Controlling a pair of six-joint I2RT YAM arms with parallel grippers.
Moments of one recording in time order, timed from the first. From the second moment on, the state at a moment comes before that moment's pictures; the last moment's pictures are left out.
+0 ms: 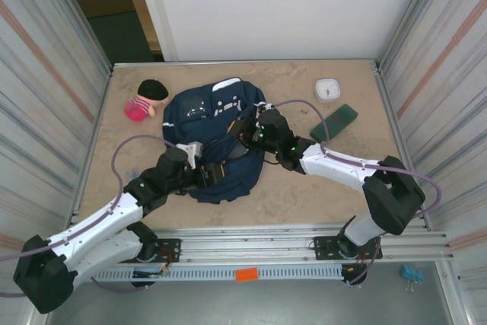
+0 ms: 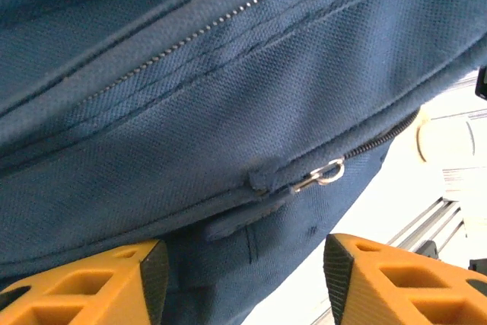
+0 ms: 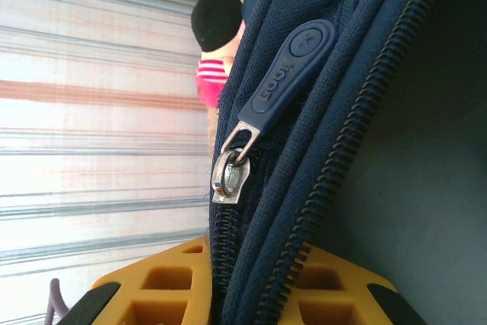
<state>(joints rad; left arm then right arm) -0.68 0.88 0.48 -0.22 0.20 -0.78 0.79 1.52 0.94 0.20 -0.11 1.28</state>
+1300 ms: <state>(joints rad) -0.58 0.67 0.42 -0.18 0.15 -0.75 0.61 1.58 1.14 -0.09 -0.54 1.14</state>
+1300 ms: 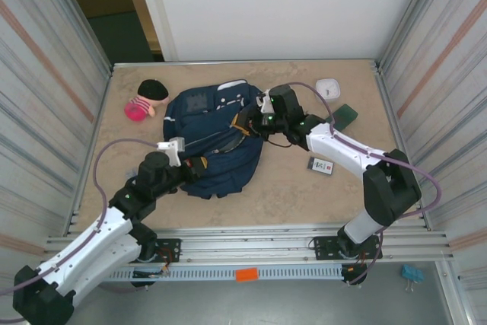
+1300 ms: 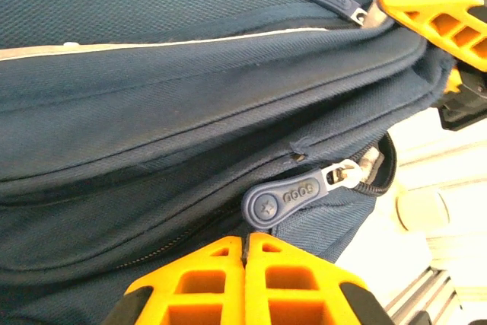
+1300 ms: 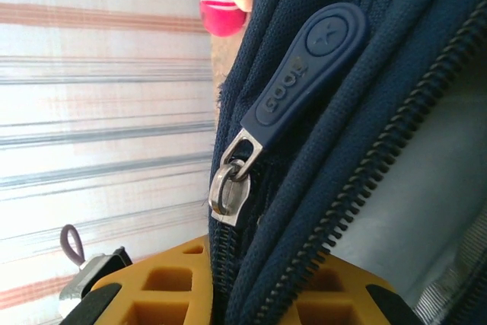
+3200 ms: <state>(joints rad) -0.46 0.78 0.33 0.03 0.39 -0.77 0.67 1.68 1.20 0.03 -0.51 1.20</state>
